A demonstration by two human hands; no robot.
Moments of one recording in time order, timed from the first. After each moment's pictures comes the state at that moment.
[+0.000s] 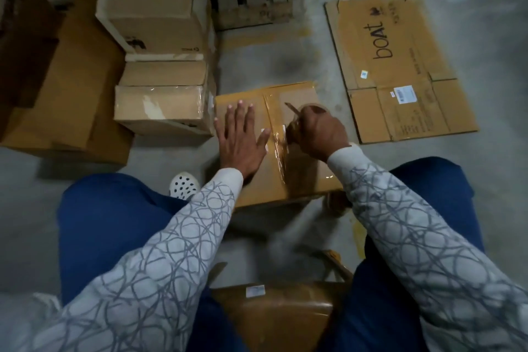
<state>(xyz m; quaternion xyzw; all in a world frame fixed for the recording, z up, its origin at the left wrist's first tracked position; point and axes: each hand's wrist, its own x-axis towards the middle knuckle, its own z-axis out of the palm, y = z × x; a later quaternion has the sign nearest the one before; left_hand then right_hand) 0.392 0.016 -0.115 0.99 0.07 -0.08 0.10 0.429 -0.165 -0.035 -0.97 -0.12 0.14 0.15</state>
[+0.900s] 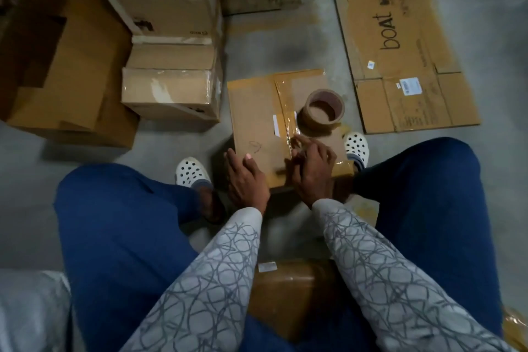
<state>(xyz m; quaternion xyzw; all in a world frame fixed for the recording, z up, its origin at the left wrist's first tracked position) 0.278 -0.014 -0.130 0.85 0.39 0.02 0.36 0.318 -0.149 -0.125 -0.93 -0.08 -0.04 0.35</state>
